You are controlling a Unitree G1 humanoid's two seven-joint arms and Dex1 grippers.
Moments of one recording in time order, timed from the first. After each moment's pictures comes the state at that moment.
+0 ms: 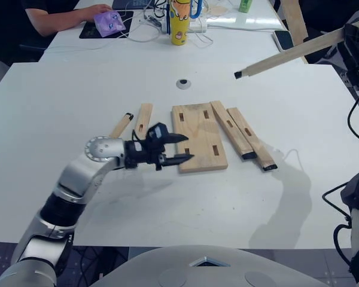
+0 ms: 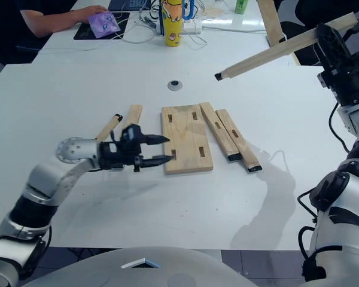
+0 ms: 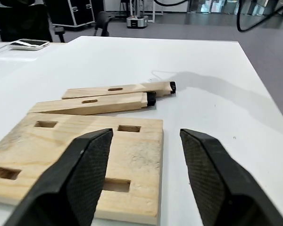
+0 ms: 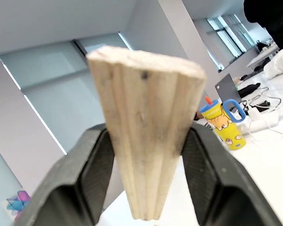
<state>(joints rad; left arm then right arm) -0.30 0.56 -0.40 -0.28 -0.36 0.41 -0.89 -0.82 -0.79 -0.54 0.93 0.85 0.71 1.12</state>
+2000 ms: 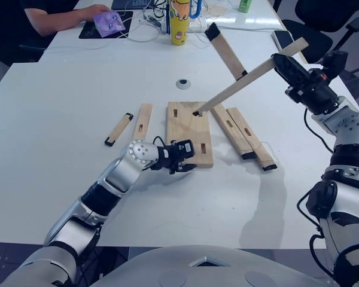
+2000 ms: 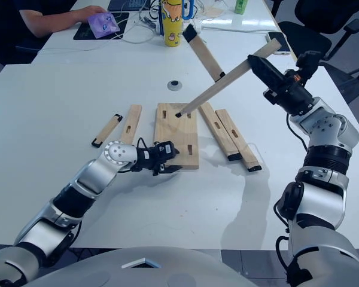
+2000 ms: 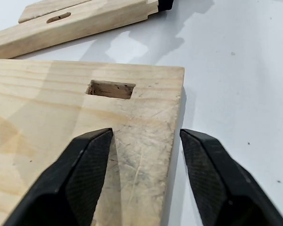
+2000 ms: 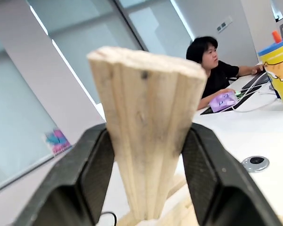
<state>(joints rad) -0.37 0.41 -0.53 -0.10 0.04 0.56 -0.89 -0.66 -0.56 -0.38 0.53 0.75 0.72 1.21</state>
